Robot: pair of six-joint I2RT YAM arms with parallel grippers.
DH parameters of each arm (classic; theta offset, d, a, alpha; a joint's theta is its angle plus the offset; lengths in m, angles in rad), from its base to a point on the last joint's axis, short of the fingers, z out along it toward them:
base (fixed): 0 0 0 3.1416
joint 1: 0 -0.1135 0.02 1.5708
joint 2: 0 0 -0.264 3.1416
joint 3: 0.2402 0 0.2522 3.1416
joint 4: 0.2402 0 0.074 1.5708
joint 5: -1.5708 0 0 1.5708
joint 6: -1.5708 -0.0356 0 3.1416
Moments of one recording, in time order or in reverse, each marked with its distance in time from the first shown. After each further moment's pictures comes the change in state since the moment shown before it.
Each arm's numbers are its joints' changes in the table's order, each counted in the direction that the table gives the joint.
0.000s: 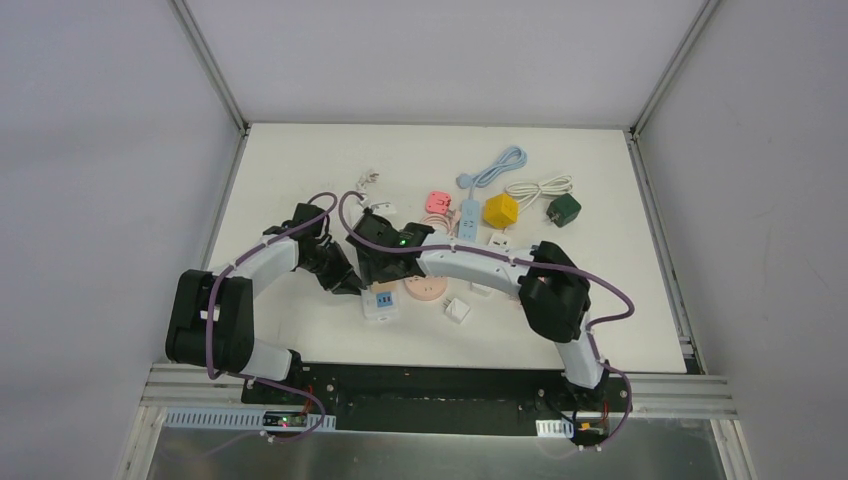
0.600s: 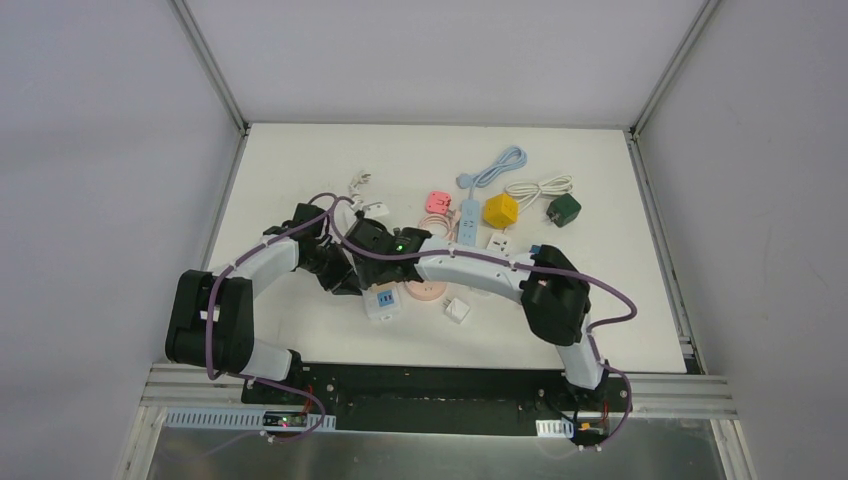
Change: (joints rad) left arm 0.001 -0.003 0.000 0.002 -0.008 0.001; right arm -0.042 -0.008 0.004 -0.018 -0.089 0.097
